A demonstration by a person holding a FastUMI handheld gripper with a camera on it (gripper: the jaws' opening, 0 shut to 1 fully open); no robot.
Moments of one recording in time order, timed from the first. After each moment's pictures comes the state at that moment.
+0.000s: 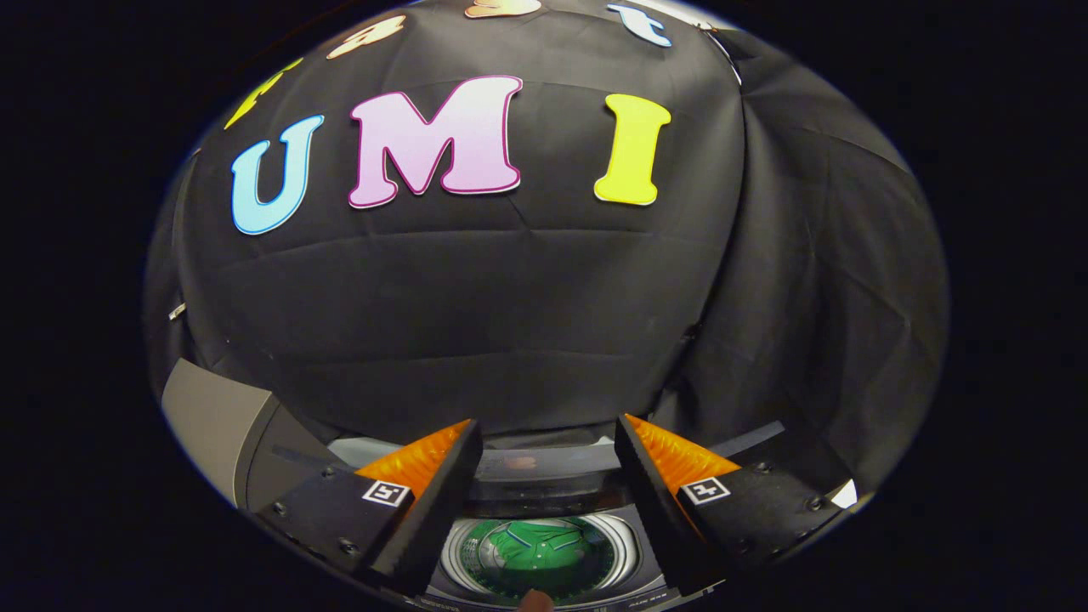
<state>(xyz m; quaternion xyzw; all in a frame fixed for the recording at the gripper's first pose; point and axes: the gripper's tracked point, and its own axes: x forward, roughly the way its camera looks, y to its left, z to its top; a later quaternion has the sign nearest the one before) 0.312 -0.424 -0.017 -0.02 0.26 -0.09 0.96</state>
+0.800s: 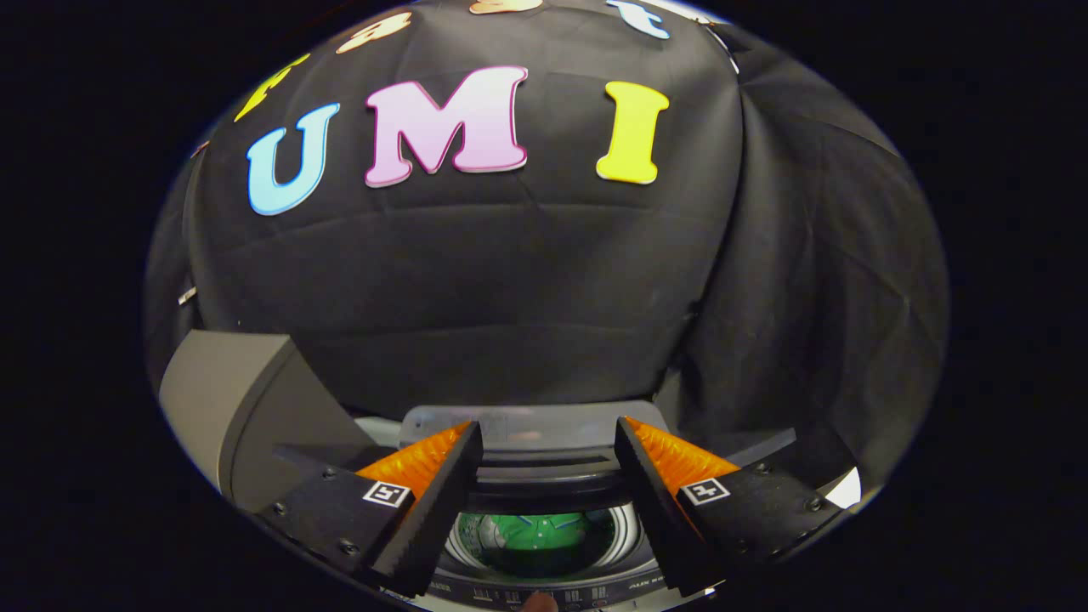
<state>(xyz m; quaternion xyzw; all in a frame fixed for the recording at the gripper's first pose) 0.251 -0.422 -0.054 -0.02 0.30 -0.07 0.95</state>
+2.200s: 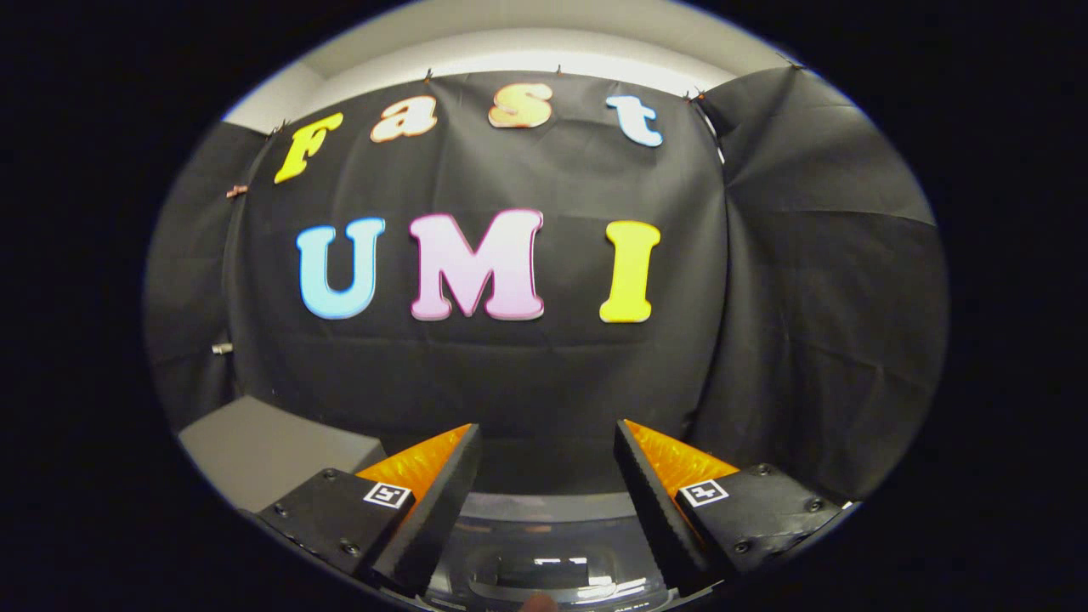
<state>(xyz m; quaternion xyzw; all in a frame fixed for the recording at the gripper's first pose) 0.206 -0.392 0.155 -0.01 0.05 -0.03 1.00</state>
